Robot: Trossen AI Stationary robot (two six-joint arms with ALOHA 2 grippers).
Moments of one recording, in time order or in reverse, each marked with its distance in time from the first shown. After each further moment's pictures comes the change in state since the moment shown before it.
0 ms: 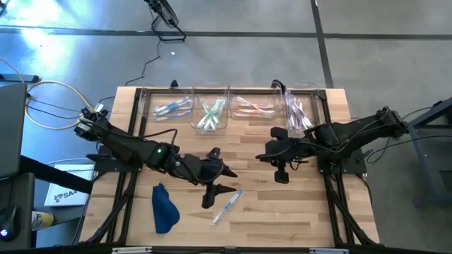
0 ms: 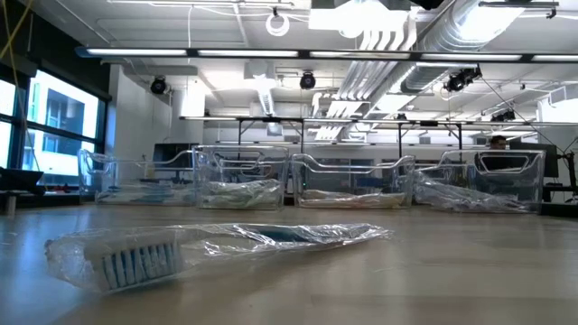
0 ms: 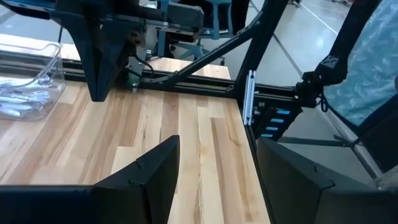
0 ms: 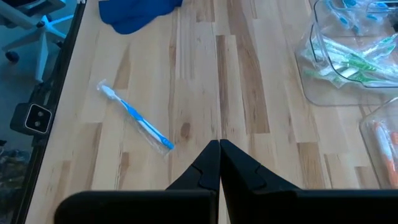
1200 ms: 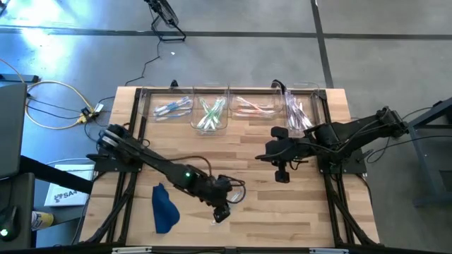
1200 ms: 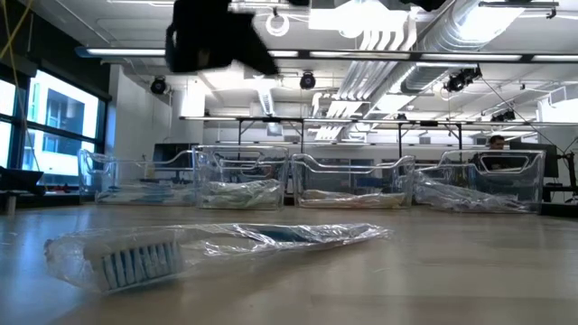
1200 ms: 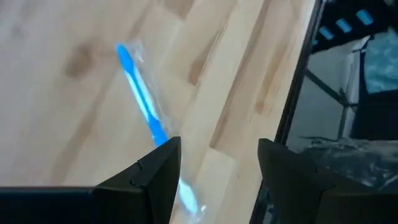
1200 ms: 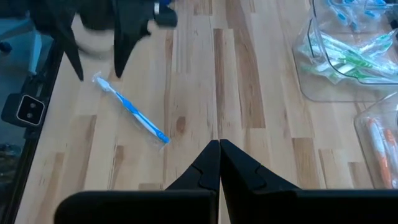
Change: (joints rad) left arm -0.039 0.285 0.000 -0.247 0.173 -0.629; right arm -0.003 0.000 0.000 -0.024 0.005 -0.013
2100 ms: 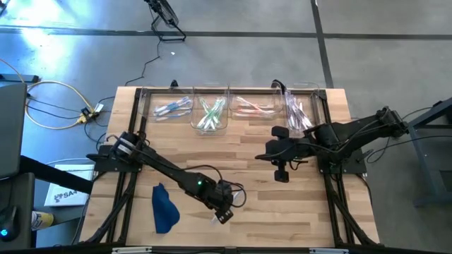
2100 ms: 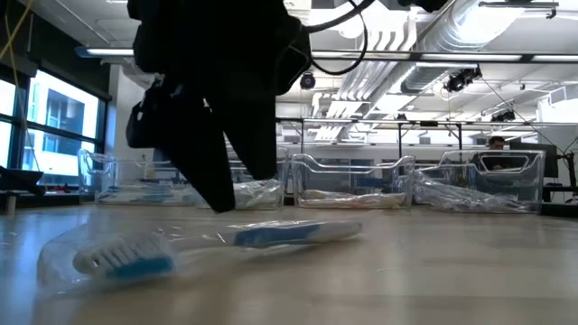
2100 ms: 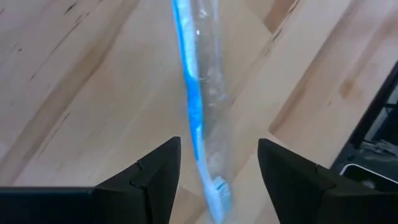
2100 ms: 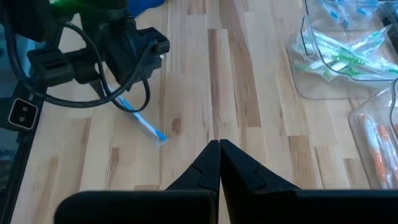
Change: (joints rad) left arm 0.000 0.187 0.001 -0.014 0.090 -0.184; right arm 0.000 0.000 -0.002 -0.006 0.022 0.012
